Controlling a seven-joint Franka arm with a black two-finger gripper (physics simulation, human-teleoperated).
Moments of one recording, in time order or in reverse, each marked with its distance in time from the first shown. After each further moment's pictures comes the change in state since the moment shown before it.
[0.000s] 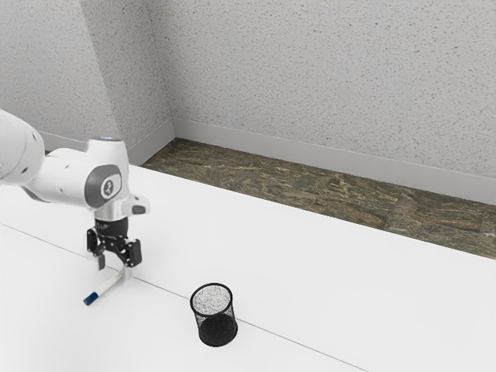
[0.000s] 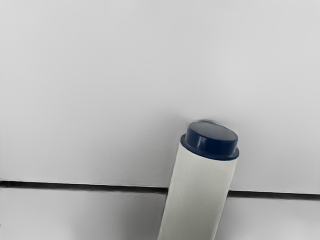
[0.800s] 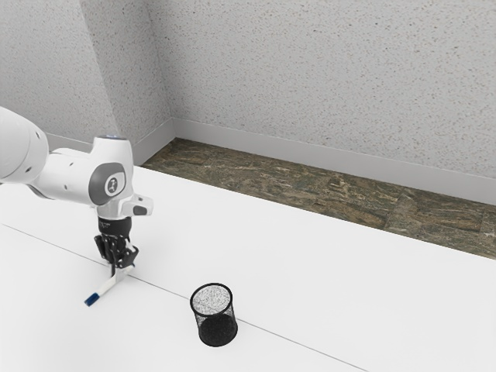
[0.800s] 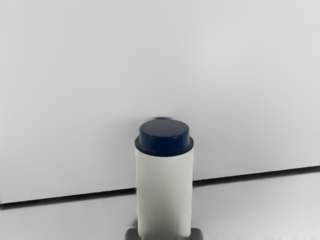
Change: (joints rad) arm -0.007 0.008 -0.005 0.023 0.006 -0.042 0.144
